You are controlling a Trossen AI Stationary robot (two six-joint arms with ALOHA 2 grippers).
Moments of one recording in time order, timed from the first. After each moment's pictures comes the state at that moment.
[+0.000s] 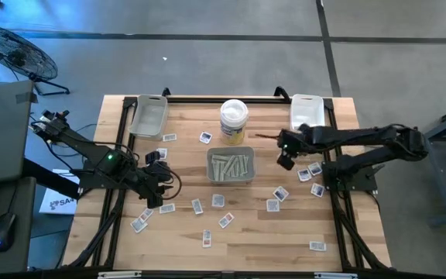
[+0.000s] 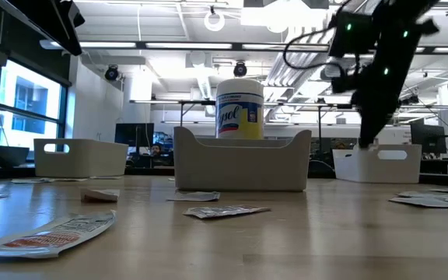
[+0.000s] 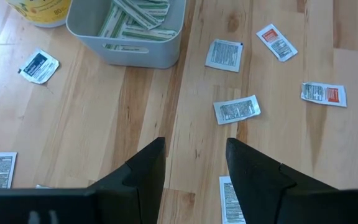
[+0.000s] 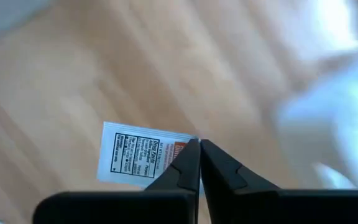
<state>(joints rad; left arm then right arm) -0.52 1.06 0.97 -0.91 -0.40 -0.58 -0.23 1.20 0.72 -0.81 0.34 0.36</state>
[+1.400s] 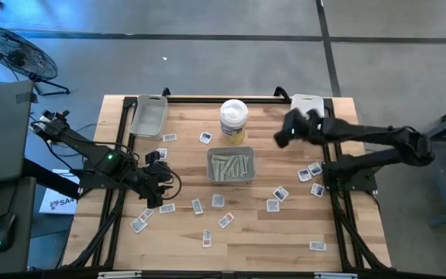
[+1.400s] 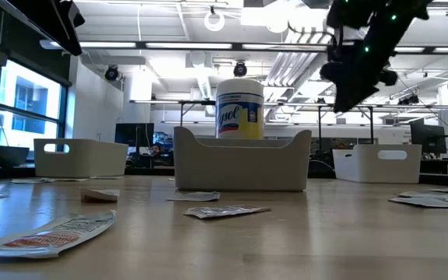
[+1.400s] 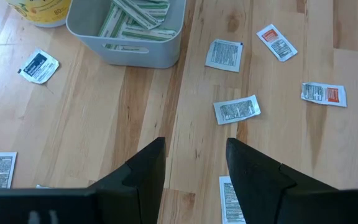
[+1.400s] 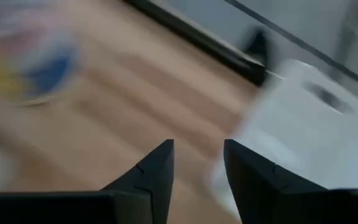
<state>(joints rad) -0.52 1.06 0.97 -0.91 -0.40 -0.58 -0.29 1.11 0.80 -0.69 0.54 0.50</state>
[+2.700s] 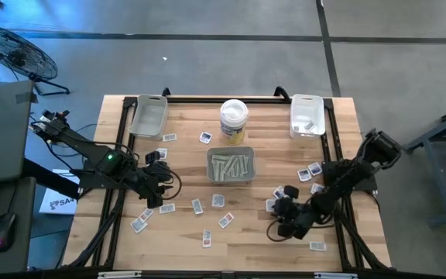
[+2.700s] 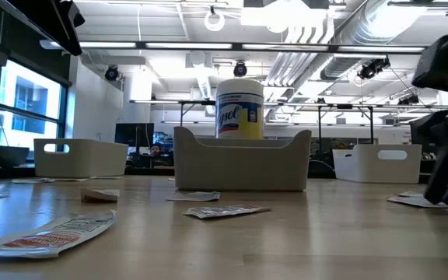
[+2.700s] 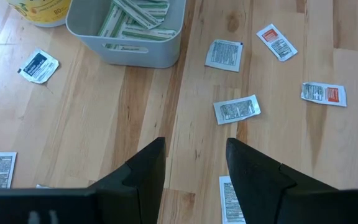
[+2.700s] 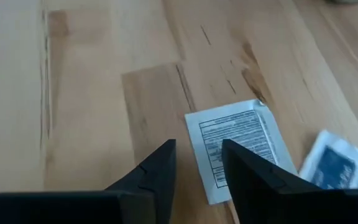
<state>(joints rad) -0.52 1.06 0.97 -0.91 -0.40 -0.58 0.75 1.61 0.60 -0.09 0.53 0.89</state>
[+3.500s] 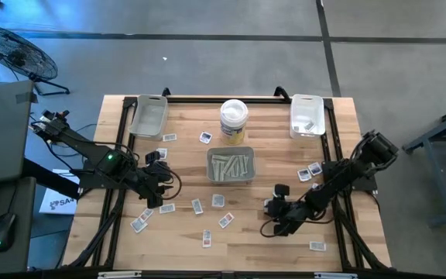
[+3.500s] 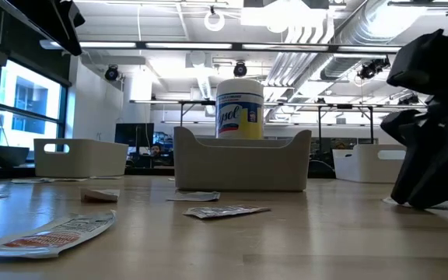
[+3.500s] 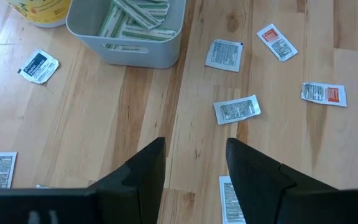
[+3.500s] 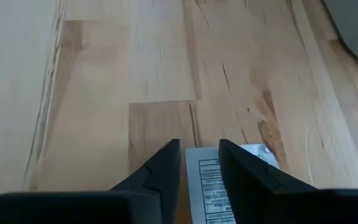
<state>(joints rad) -0.52 1.06 0.97 -0.91 -0.40 -0.58 0.66 1.69 0.60 0.01 0.48 0.63</state>
